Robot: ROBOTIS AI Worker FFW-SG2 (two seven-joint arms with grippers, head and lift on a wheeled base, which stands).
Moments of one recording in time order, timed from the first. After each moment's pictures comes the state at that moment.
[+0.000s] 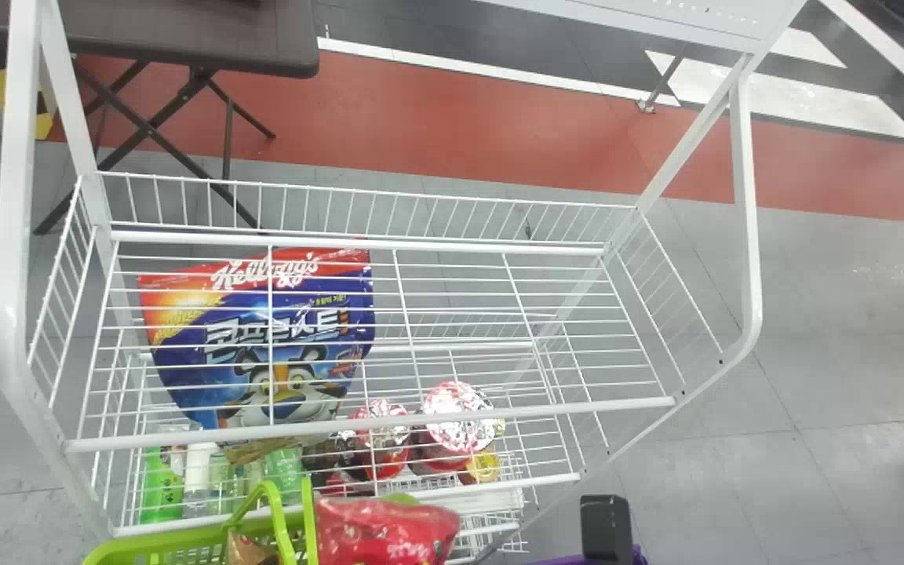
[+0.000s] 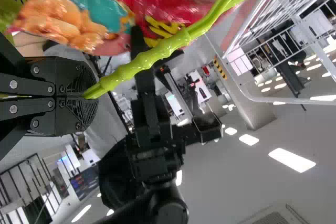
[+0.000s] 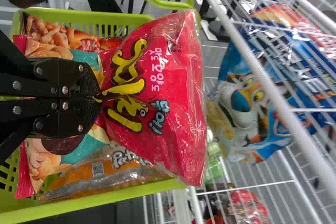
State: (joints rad) left arm 0.63 0.07 -0.11 -1.91 0.14 0.72 -1.34; right arm 0.75 -0.02 -0.27 -2.31 -0.40 1.29 0.57
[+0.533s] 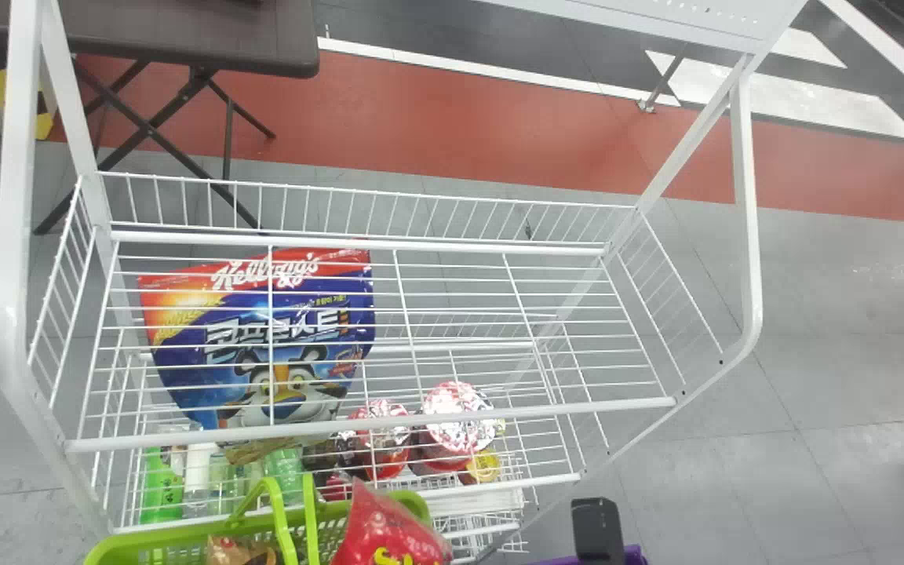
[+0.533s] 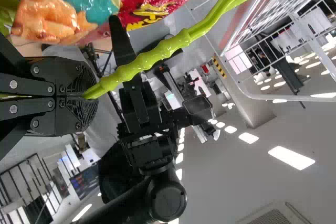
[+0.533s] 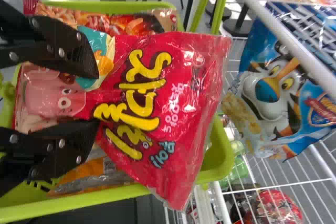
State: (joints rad) left arm 0.63 0.07 -0.11 -1.92 0.14 0.73 -1.35; right arm 0.71 -0.02 -0.31 -2.28 -0.39 1.35 0.62
